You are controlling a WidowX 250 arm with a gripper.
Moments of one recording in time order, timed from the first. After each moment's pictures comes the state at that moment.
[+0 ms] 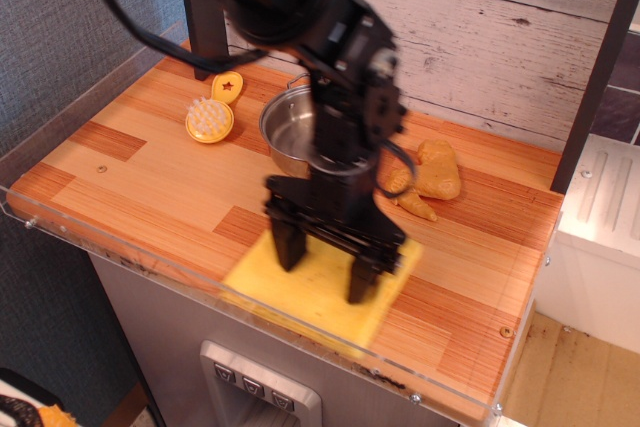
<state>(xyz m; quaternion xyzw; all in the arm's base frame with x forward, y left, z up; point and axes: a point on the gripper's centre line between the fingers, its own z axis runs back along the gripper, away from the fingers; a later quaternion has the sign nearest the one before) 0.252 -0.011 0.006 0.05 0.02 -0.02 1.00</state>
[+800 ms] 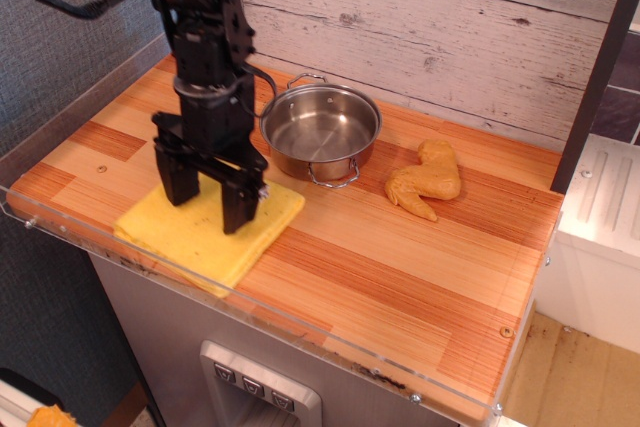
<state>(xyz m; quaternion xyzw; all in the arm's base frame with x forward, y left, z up) 0.265 0.084 0.019 0.02 0.04 -0.06 1.00</state>
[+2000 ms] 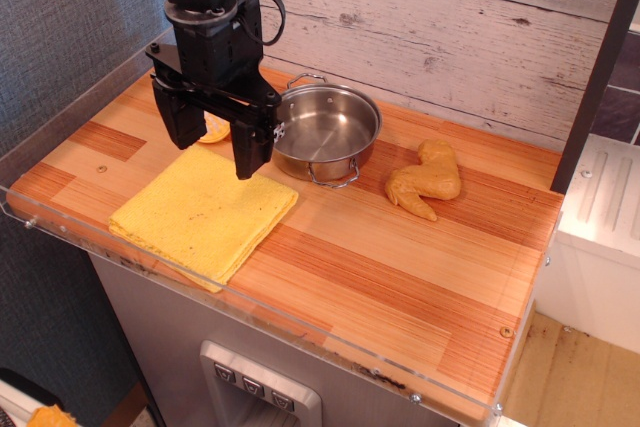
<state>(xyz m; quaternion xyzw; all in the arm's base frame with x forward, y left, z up) 0.268 0.061 0.079 0.03 -0.04 -0.05 1.00</state>
